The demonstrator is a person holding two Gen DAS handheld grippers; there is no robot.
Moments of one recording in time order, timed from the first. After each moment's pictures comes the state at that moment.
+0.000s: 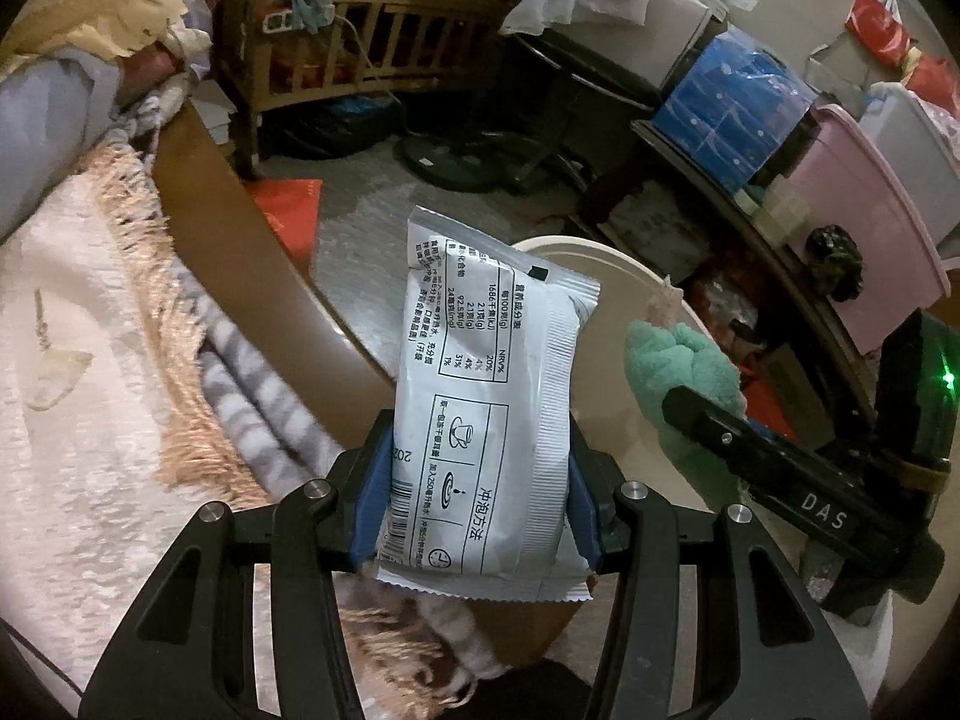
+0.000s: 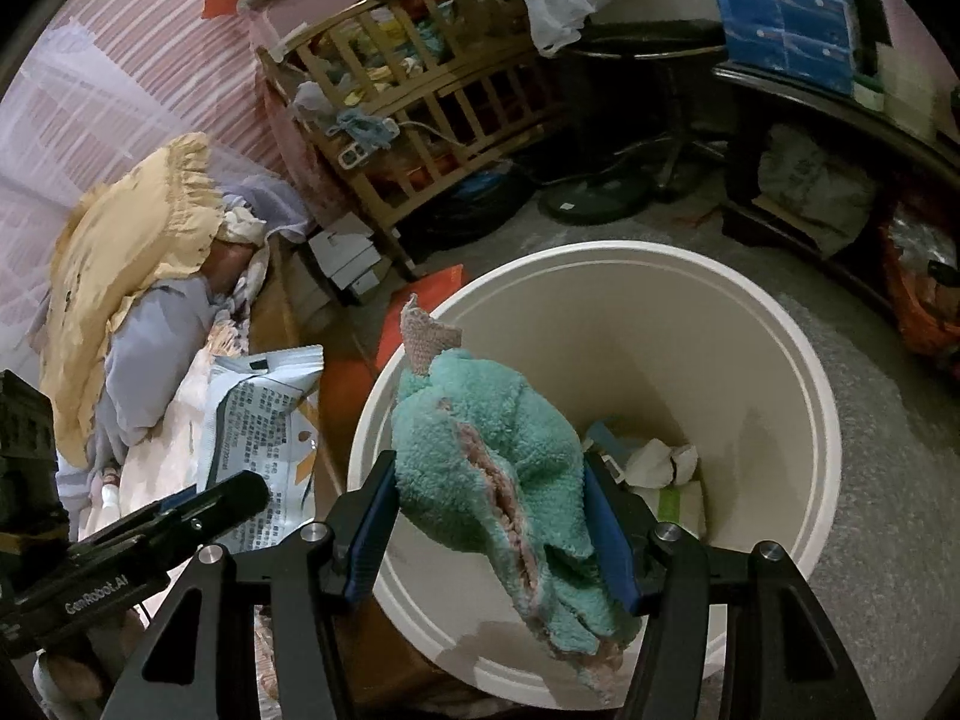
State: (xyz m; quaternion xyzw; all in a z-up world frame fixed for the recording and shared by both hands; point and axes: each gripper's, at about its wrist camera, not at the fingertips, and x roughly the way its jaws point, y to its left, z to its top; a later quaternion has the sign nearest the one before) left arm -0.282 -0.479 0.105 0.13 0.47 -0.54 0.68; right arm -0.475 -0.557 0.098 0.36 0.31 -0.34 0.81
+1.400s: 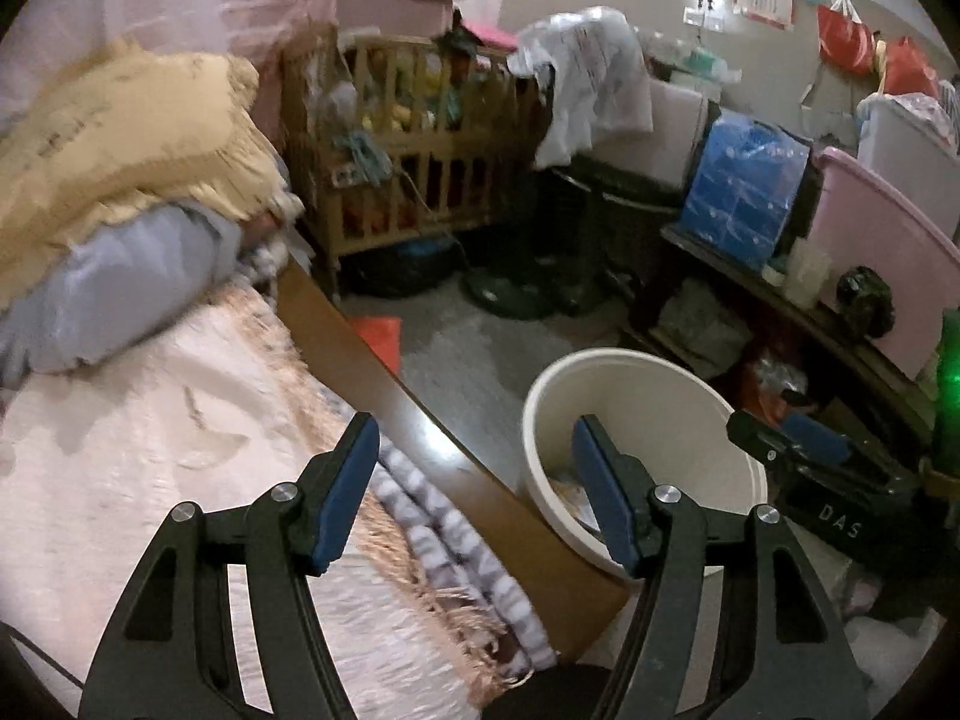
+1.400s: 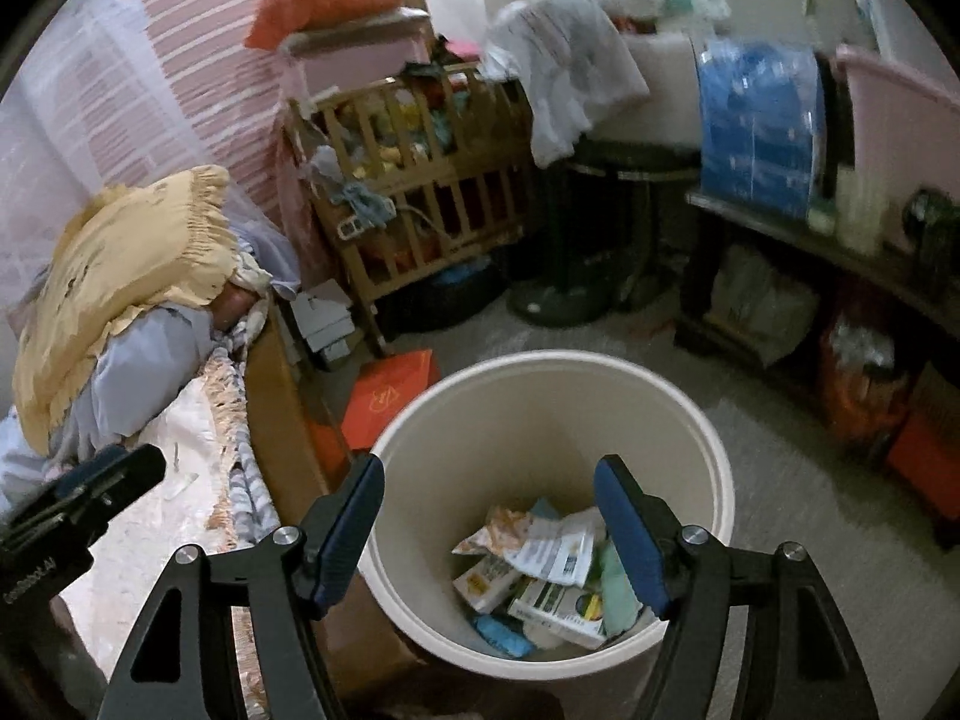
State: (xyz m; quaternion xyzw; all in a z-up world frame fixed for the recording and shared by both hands) left arm -0.305 -0.392 0.171 0.12 0.30 -0.51 0.80; right arm -0.480 -0.500 0.159 0.23 0.26 -0.42 0.84
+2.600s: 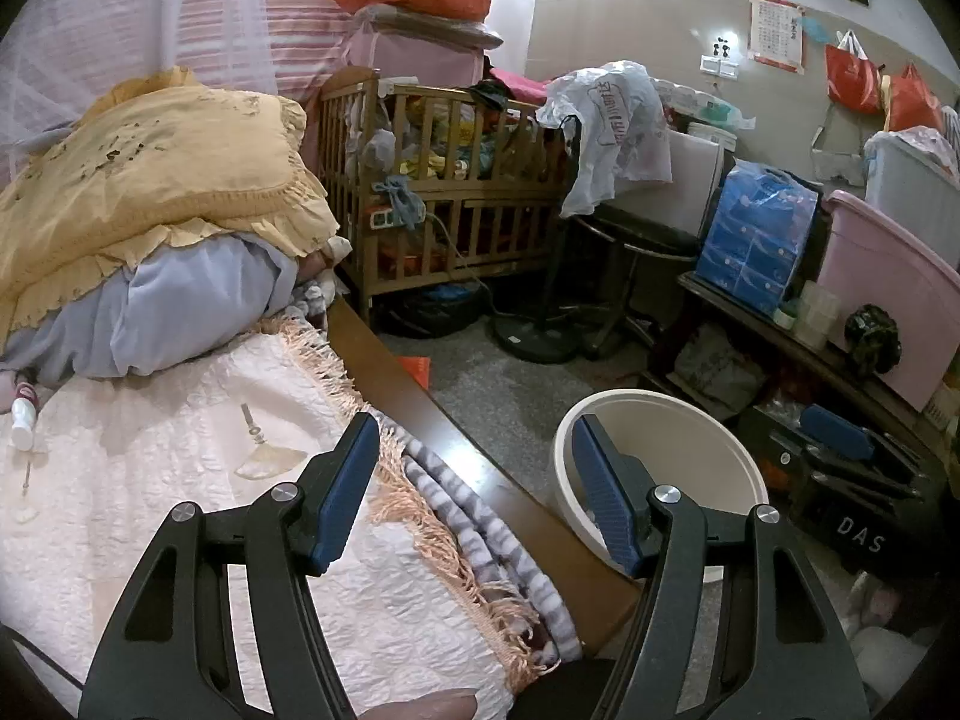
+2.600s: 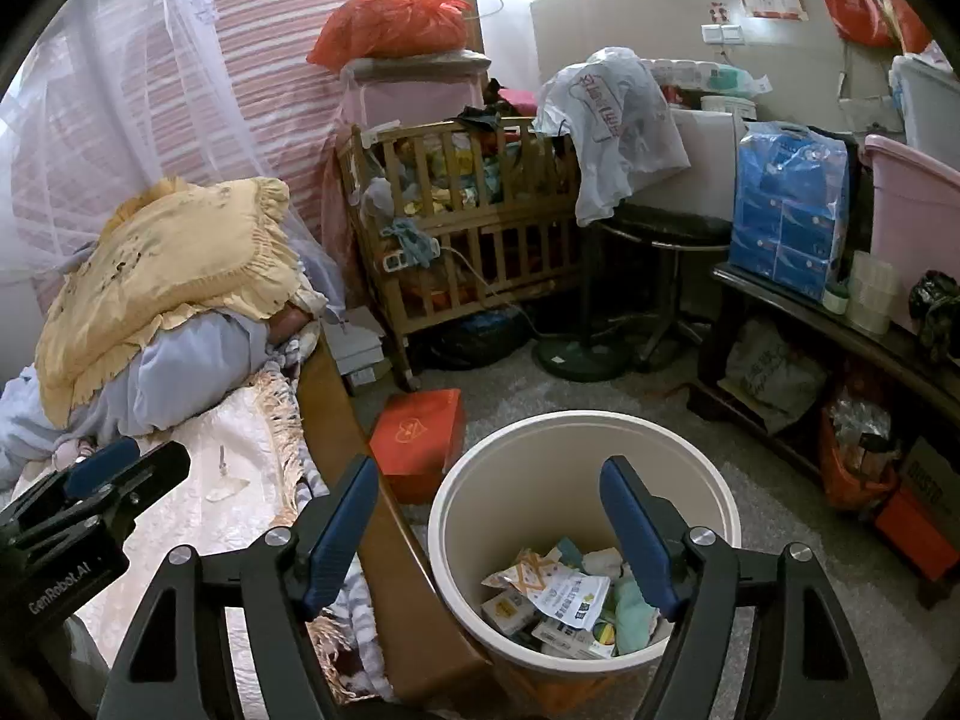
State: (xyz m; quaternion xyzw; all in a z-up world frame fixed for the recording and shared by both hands) left arm -0.297 -0.344 0.192 0.08 0.26 -0.49 0.83; right arm -0.459 -0.450 0.197 0.17 0.24 -0.41 0.87
